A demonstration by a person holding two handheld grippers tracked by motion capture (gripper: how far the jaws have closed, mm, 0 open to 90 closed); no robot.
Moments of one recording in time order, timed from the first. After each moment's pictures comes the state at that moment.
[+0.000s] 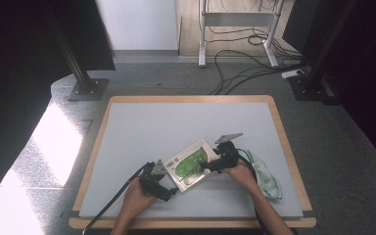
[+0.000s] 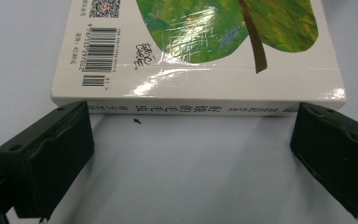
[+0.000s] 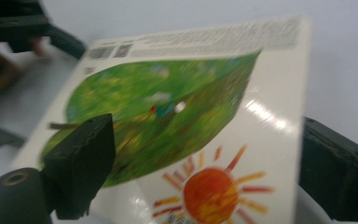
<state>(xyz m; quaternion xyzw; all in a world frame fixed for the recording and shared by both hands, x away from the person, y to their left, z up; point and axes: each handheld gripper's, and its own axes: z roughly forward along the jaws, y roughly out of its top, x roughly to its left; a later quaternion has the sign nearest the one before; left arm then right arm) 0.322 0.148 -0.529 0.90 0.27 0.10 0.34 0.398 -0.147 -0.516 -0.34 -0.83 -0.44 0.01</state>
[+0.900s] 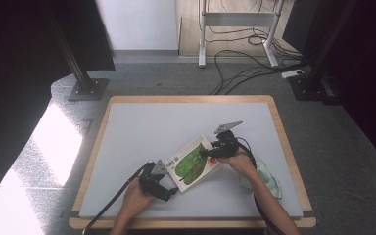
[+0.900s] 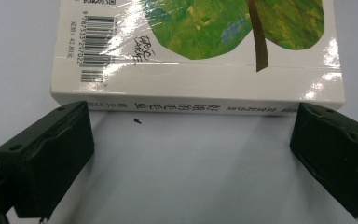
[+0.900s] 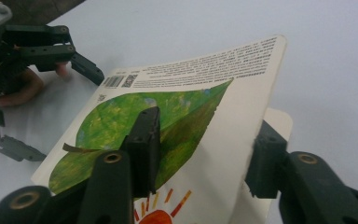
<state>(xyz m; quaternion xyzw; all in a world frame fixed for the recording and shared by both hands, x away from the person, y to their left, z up) 0.322 0.148 -0.529 0.90 0.27 0.09 0.34 0.426 -0.148 -0.490 -0.29 -0.84 -0.46 0.01</state>
